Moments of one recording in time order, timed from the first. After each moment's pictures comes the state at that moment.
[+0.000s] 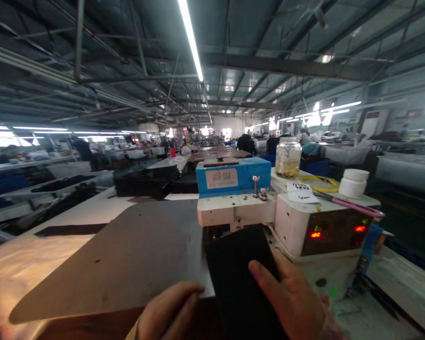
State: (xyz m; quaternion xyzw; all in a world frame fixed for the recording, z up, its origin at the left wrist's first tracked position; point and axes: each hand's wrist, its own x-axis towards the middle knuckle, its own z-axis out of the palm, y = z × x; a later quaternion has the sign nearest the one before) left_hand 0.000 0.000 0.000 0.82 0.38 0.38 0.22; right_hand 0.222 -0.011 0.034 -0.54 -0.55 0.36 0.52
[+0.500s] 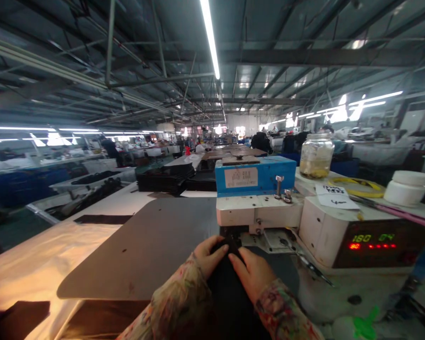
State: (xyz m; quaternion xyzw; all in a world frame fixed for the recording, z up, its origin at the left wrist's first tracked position) left_hand 0.019 0.091 -0.010 0.75 0.47 0.37 0.27; right_hand 0.167 0.066 -0.023 -0.52 -0.74 0.22 0.35
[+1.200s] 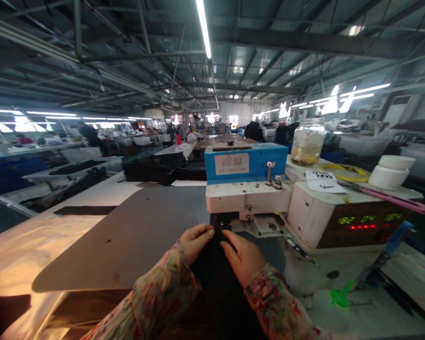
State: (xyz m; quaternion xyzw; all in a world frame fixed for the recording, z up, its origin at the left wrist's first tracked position) left_hand 0.017 0.102 -0.018 0.67 0.46 0.39 0.43; right_hand 0.172 0.065 -0.028 -0.49 -0.77 0.17 0.38
